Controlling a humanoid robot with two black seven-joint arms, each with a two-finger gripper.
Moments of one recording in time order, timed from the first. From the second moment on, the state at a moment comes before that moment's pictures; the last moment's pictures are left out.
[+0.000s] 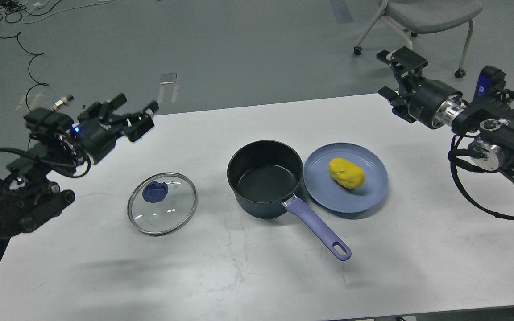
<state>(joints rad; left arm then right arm) -1.06 0.63 -0.06 -0.83 1.15 0.33 -0.49 0.83 -0.55 0.43 1.02 -0.67 0.08 0.25</state>
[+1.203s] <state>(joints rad) -1.15 0.48 -0.34 -0.78 0.29 -0.13 -0.18 0.96 -0.51 -0.09 0.95 -1.44 0.04 0.35</state>
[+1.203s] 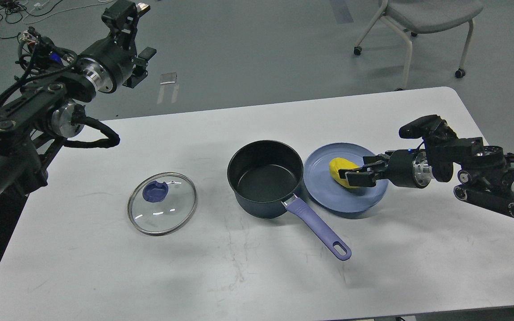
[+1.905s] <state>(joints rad) -1.09 0.51 -0.33 -0.78 0.30 -0.10 -0.18 1.03 -0.48 -0.19 0.95 -1.44 0.05 0.35</state>
